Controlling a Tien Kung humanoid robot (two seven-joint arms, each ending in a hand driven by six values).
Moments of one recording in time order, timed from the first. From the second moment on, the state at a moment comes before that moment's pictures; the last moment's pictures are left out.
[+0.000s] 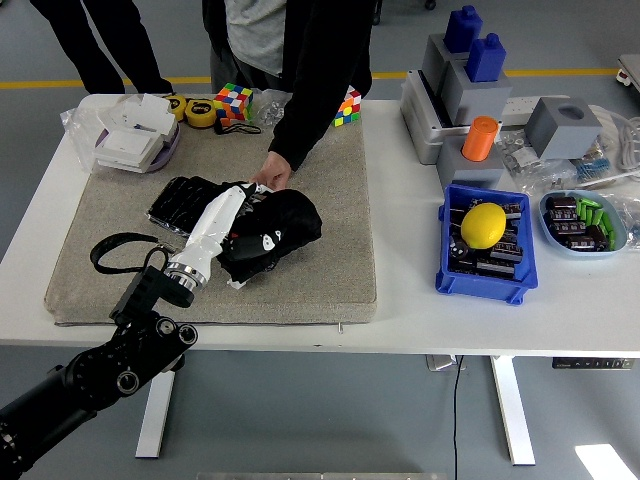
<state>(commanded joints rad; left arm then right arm) -0.49 0.11 -0.78 -0.89 1.51 0.48 -0.21 -0.07 -0.10 1.72 0.25 -1.46 0.03 0.17</state>
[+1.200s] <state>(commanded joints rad) -0.56 0.11 -1.21 -0.54 1.53 0.54 -0.29 -0.07 -0.10 1.71 0.25 -1.46 0.02 0.17</state>
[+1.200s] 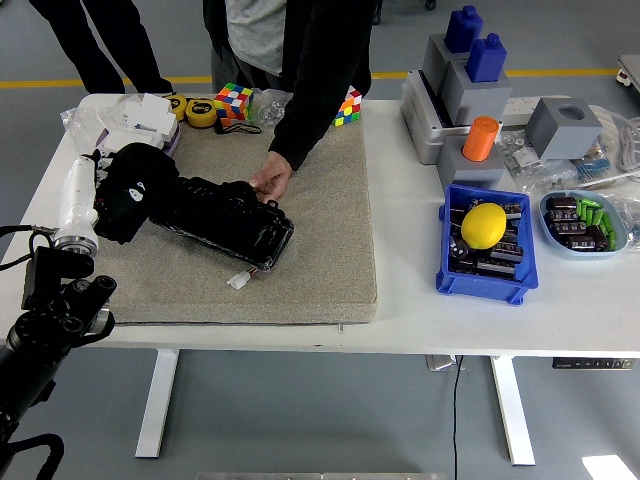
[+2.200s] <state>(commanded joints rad) -0.49 0.14 -0.86 -0.82 1.41 0.53 -0.27 -0.07 -0.10 1.69 0.26 -1.44 0.03 0.17</state>
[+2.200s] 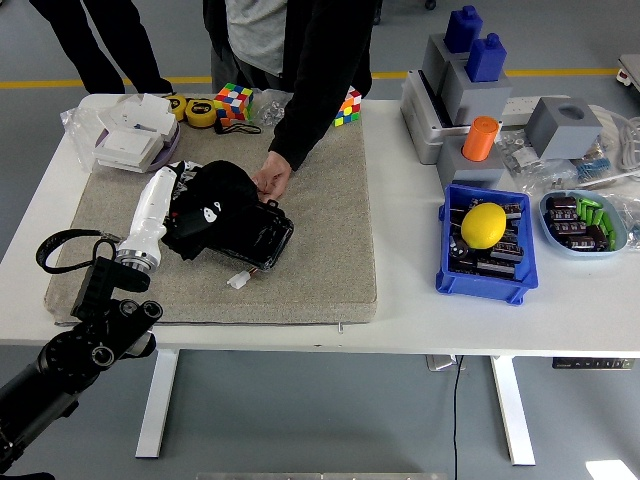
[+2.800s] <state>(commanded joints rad) -0.49 0.14 -0.68 -0.94 1.39 0.53 -0.25 -0.07 -0.10 1.69 0.26 -1.44 0.03 0.17</state>
